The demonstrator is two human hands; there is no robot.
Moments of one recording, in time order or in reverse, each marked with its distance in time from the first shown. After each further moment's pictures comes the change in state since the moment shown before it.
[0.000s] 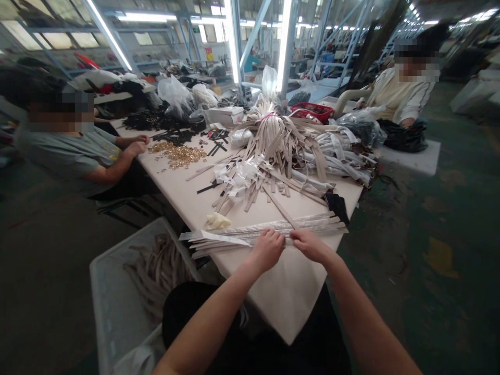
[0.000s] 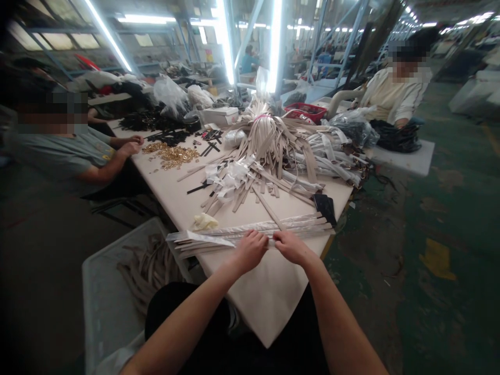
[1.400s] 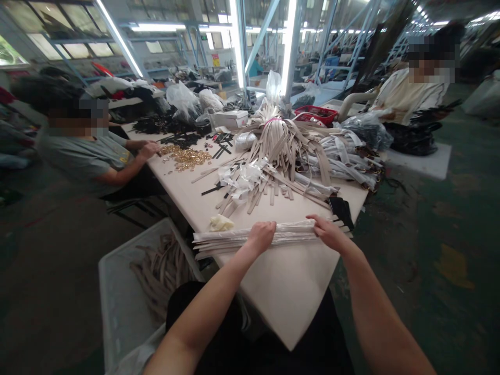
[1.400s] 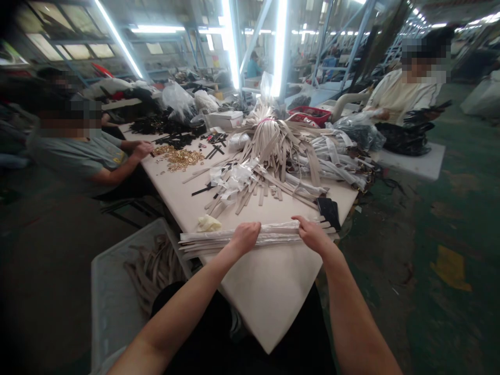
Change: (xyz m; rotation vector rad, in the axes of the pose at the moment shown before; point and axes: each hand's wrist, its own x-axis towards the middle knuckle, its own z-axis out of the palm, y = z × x) left_hand 0.037 -0.039 0.002 0.253 -0.154 -0.168; right_hand 0.013 0.054 -0.033 -0.206 0.171 -0.019
